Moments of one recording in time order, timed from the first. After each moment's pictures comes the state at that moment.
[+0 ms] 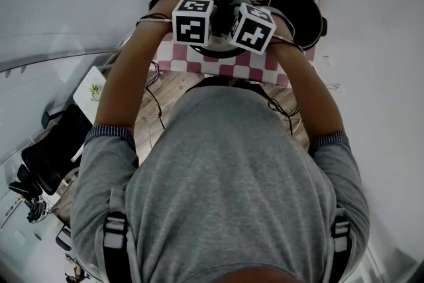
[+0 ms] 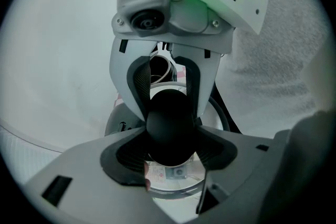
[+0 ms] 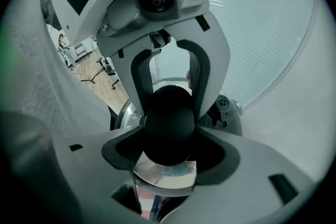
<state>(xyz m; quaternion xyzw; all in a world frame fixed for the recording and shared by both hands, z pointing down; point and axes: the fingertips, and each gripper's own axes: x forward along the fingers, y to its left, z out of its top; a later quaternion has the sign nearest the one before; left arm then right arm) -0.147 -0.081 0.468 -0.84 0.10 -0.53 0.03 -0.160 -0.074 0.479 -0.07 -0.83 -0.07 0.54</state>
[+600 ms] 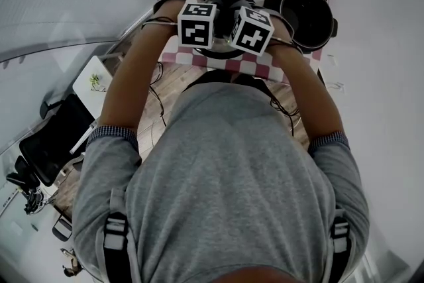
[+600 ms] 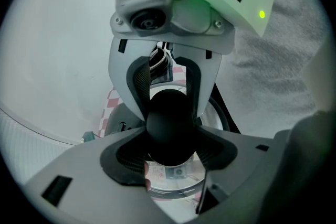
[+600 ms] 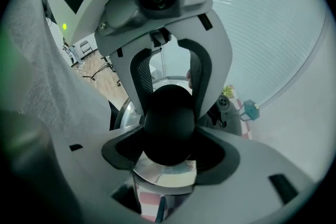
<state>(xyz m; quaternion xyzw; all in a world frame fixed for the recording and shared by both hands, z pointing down) -0.165 -0.056 0.507 -0.84 0.10 -0.53 -0.01 -0.178 -0.049 0.519 -0.10 -0.82 -0.07 0.56</state>
